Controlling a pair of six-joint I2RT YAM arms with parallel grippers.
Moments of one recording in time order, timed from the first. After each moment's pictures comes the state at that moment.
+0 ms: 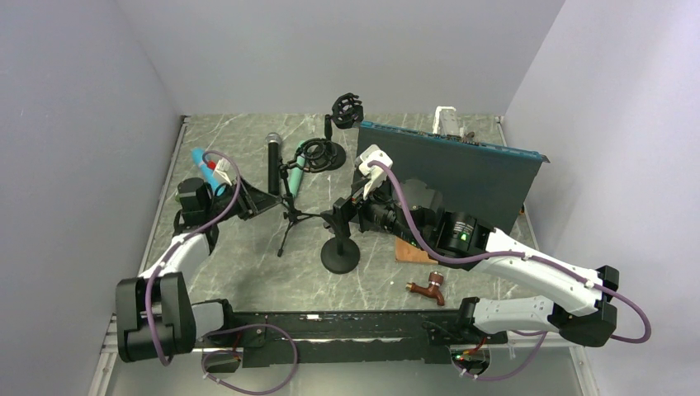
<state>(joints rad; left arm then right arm) 0.13 1.17 0.50 0.29 0.98 -0.70 1.14 1.10 1.21 -0.30 0.25 0.15</state>
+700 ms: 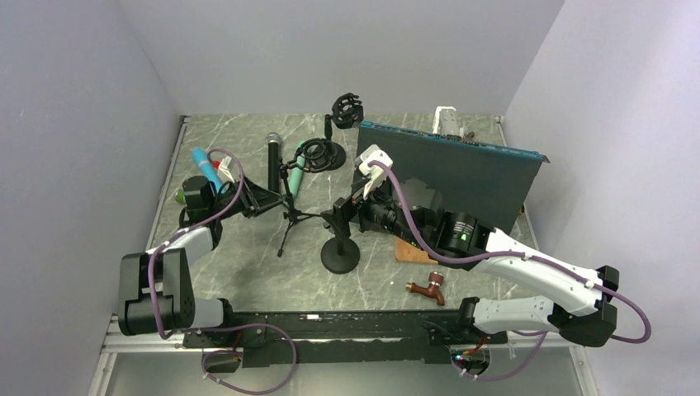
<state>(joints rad) 0.12 1.34 0.50 0.51 1.05 -0.85 1.14 1.10 1.21 -0.30 0.26 0.15</state>
